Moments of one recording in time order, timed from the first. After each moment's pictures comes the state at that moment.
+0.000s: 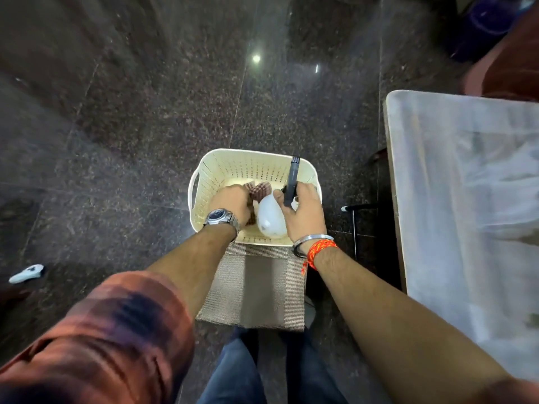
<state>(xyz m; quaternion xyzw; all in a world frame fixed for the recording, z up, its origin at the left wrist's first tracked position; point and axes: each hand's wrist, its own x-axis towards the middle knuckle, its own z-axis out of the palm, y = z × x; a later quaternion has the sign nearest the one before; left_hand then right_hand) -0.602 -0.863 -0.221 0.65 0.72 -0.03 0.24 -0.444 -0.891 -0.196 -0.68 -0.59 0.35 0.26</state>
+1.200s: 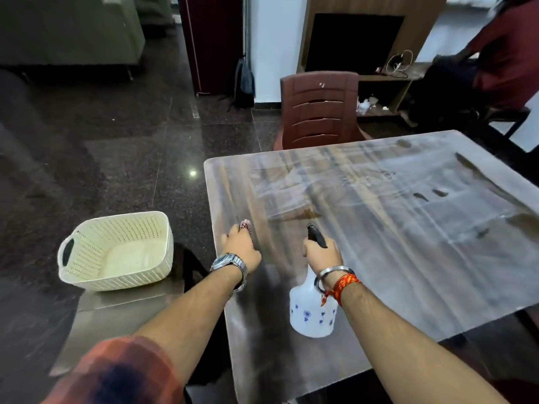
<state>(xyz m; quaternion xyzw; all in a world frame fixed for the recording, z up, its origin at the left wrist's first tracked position) -0.228 -1.026 -0.065 0.70 0.65 0.05 0.30 -0.063 -1.089 -0.040 -0.80 -0.31 0.36 0.37</state>
